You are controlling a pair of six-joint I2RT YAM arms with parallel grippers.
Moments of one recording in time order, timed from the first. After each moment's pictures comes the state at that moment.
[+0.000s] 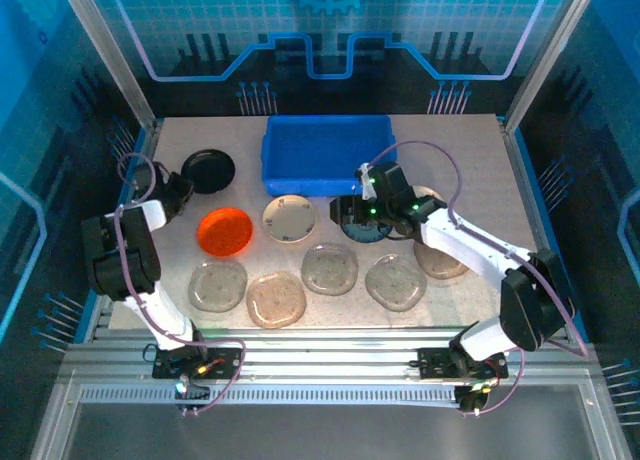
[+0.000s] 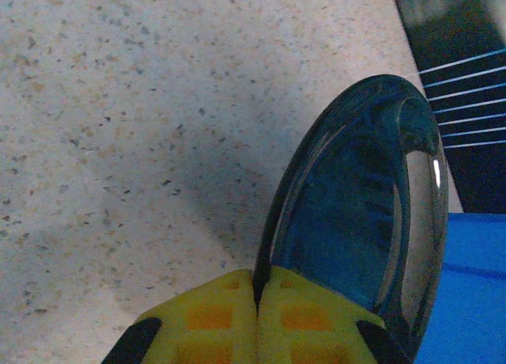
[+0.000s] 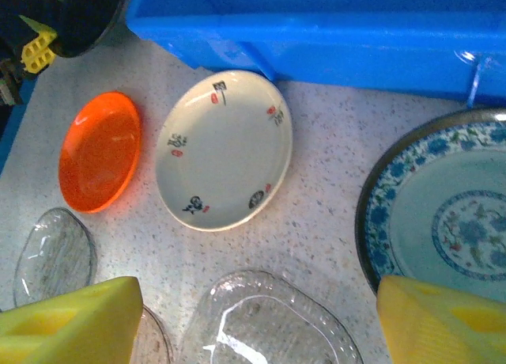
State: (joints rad) left arm 0.36 1.77 0.94 0.13 0.31 -0.84; right arm 0.57 1.47 1.06 -0.33 -0.21 0.48
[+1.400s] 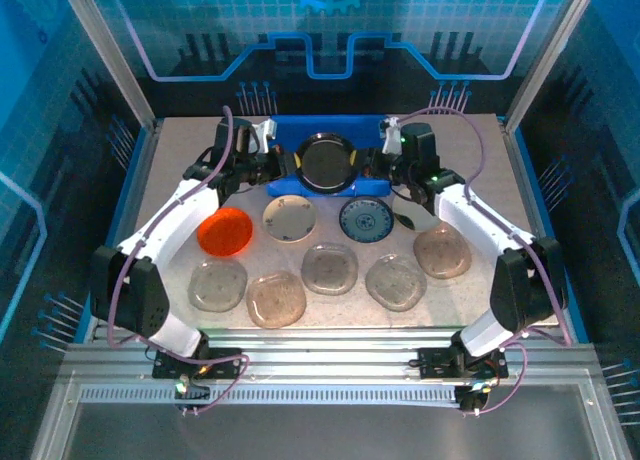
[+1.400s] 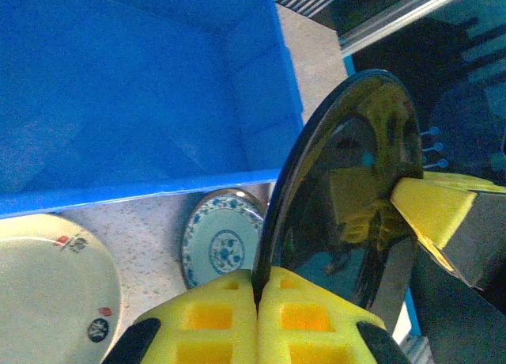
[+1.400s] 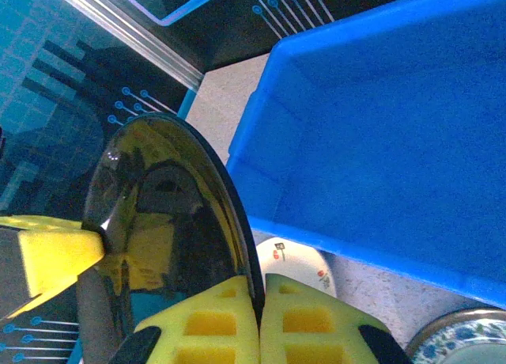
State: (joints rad) left arm -0.27 1.54 1.29 -0.34 0.48 -0.63; right arm 0.36 1.58 1.21 -0.08 -0.43 0.59
